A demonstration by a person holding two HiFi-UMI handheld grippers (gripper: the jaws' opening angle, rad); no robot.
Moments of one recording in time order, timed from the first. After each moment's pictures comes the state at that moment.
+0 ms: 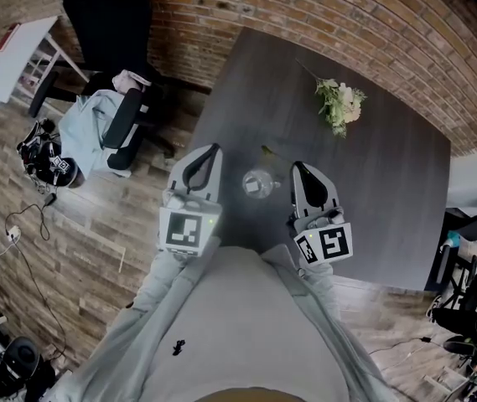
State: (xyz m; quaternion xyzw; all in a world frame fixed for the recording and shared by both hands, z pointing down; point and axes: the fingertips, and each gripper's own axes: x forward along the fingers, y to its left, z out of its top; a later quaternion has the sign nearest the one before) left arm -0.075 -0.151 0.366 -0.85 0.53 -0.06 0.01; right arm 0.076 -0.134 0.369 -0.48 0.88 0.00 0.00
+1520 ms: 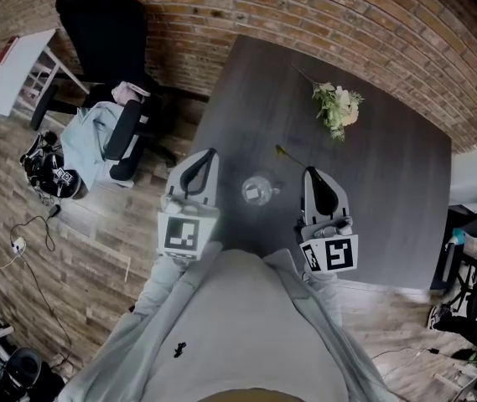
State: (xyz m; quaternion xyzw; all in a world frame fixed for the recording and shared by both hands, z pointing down) left arm -0.074 -0.161 0.364 -0.85 0.52 -0.07 0.04; right arm 0.102 -0.132 0.345 -0.52 0.85 0.05 0.01
